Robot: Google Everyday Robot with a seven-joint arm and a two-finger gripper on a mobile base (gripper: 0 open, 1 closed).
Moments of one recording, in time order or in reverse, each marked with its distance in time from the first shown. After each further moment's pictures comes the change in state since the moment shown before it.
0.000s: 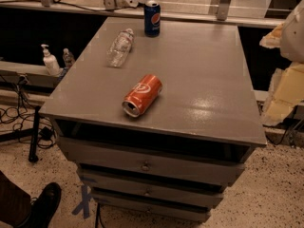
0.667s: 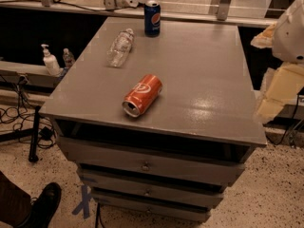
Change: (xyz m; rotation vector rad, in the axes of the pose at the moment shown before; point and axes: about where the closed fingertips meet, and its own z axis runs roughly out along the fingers) arm -0.013 -0.003 0.009 -0.009 -0.054 -0.027
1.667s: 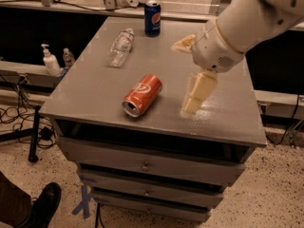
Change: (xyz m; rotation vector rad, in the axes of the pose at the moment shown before) arm -0.128 -0.008 0.084 -0.097 -0.358 -0.266
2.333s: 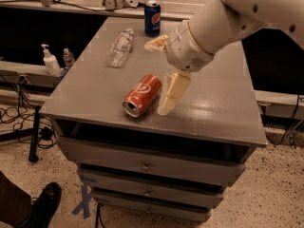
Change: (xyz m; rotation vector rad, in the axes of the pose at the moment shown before) arm -0.043 -0.015 0.042 -0.027 -0.116 -0.131
